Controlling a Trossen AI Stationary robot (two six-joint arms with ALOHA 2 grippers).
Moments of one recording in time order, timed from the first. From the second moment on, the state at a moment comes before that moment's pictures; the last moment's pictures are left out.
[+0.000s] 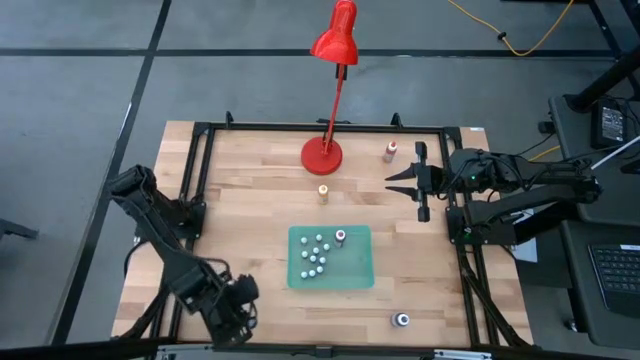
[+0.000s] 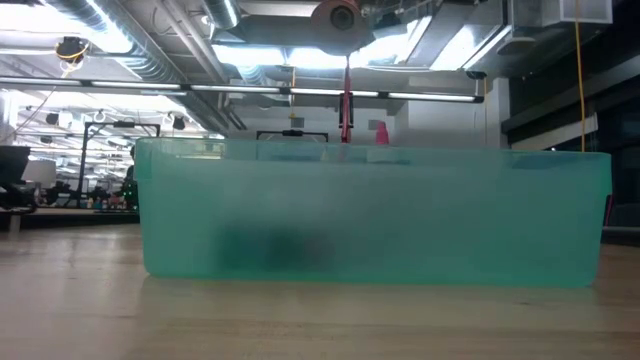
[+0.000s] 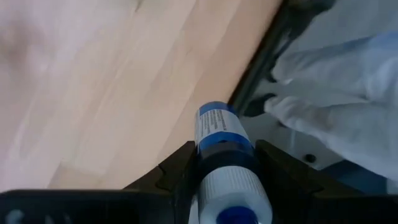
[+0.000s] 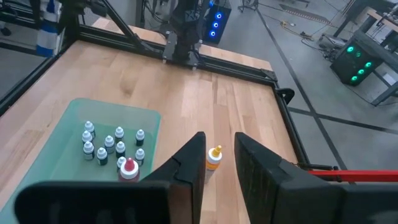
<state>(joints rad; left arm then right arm) -0.86 1.62 1.37 -0.90 -0.09 -1.43 0.08 0.88 1.02 -0.51 0.16 -0.22</state>
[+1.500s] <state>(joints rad) -0.29 1.71 1.79 -0.91 -0.03 -0.40 0.08 0.88 1.02 -0.52 0.16 -0.22</state>
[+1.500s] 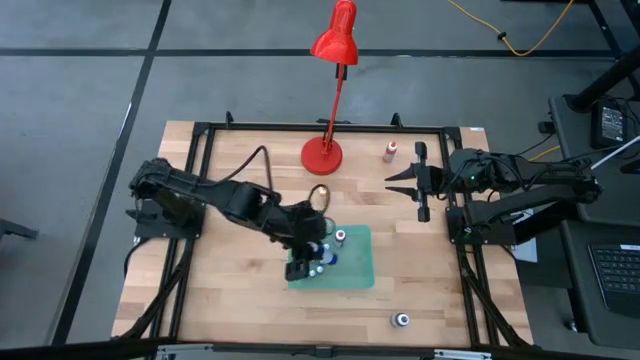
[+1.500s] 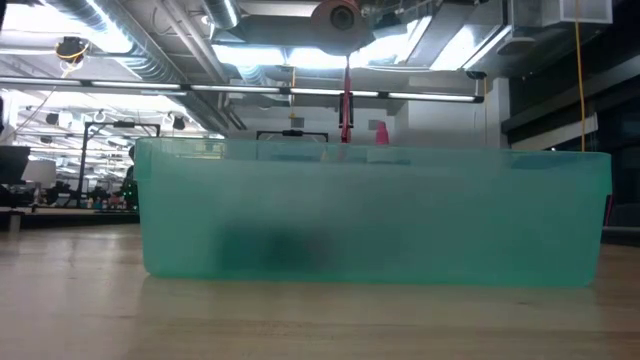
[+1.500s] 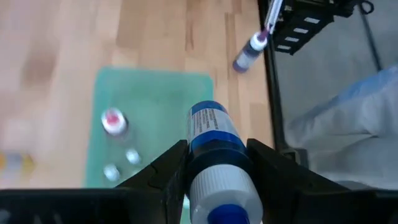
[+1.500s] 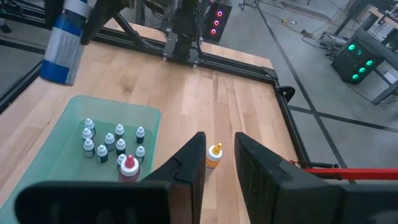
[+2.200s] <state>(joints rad) -0.20 2.03 2.05 -1.08 0.02 -0.06 0.08 0.88 1.02 -0.57 0.16 -0.18</state>
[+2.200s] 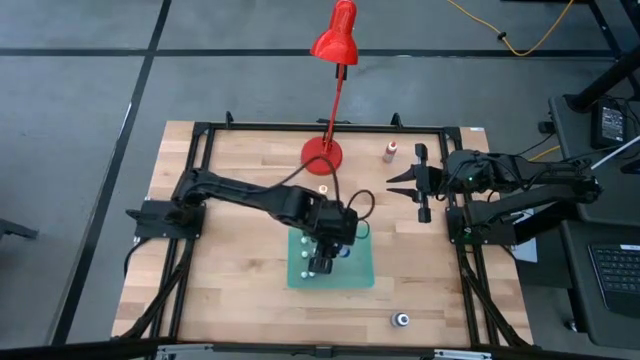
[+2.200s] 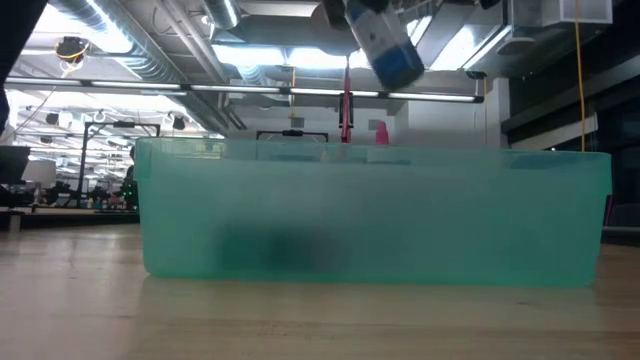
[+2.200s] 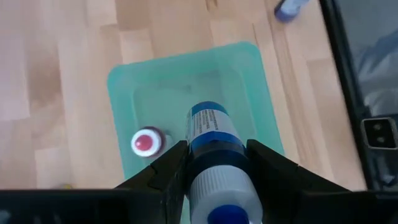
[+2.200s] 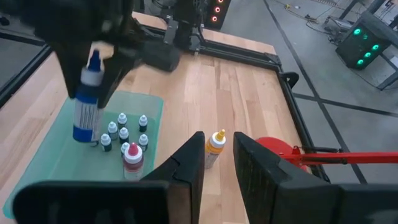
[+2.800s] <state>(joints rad) -0.20 2.18 2.05 -1.09 0.01 -0.09 0.08 0.88 1.02 -0.57 0.16 -0.24</state>
